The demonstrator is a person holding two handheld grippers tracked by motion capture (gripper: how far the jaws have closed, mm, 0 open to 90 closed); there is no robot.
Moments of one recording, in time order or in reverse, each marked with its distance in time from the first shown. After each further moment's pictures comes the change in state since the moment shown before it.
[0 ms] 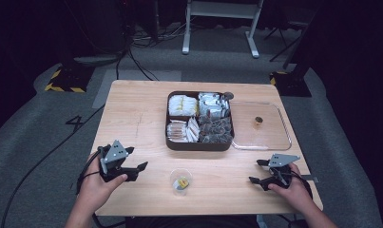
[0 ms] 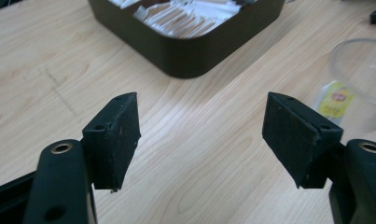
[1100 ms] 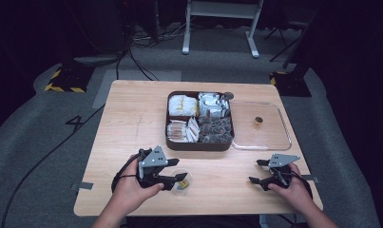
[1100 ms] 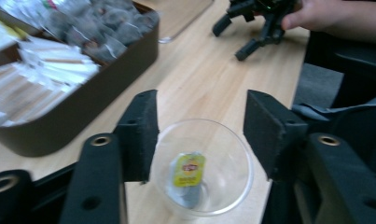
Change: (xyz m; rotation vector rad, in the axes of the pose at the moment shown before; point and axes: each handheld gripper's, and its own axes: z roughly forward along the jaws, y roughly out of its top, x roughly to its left) left arm -0.080 0.060 0.025 -0.053 -0.293 0.083; right arm 0.000 0.000 0.000 0.000 0.002 -0.002
